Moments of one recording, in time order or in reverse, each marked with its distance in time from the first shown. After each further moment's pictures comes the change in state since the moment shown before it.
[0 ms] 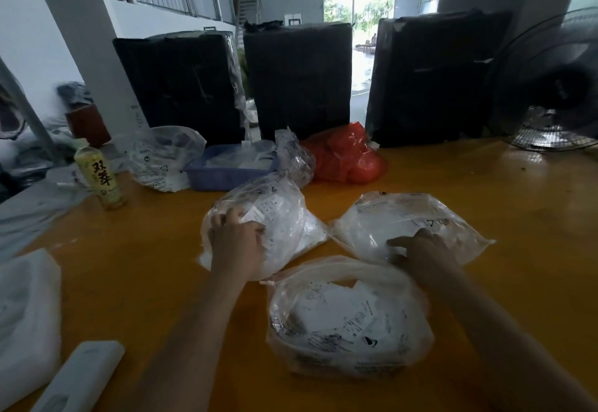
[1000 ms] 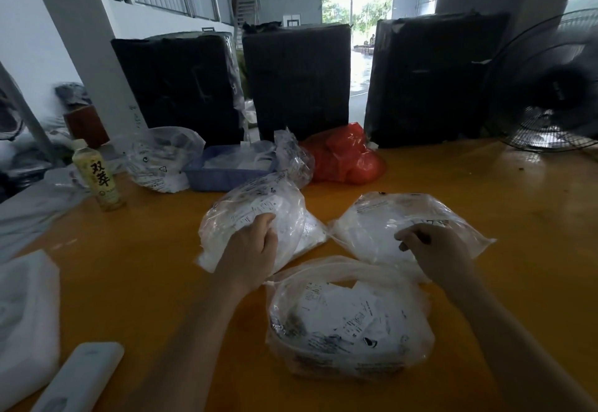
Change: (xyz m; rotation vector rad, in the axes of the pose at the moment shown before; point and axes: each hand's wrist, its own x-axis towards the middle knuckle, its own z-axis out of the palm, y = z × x) left_hand -0.011 -0.001 0.006 -0.402 -0.153 0.176; right_hand -0.033 -0.017 -0.029 0.687 0.290 0.058
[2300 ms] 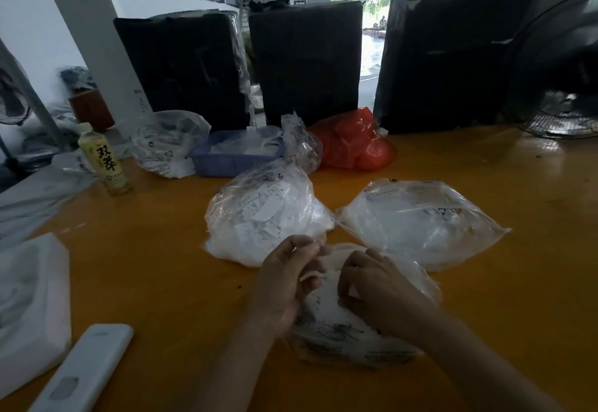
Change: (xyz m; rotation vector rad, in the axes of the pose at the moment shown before) left_hand -0.063 0.056 0.027 -1.479 -0.131 -0.360; right_hand -0.055 -0.024 0.069 -0.548 -0.476 -0.588
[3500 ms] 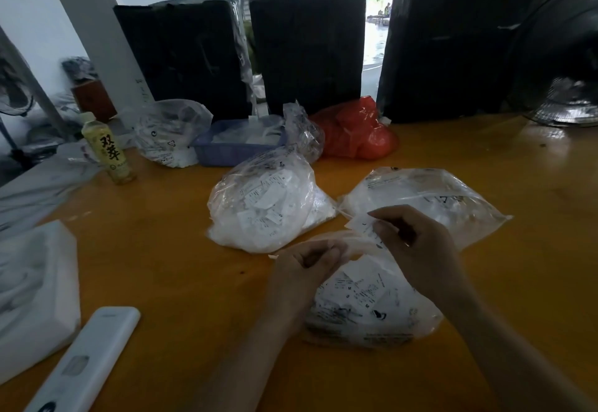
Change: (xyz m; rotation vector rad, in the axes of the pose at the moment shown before) left_hand -0.008 -0.027 0.007 0.202 -0.015 0.084; right_hand -0.022 0.007 -0.038 0.652 0.597 0.182
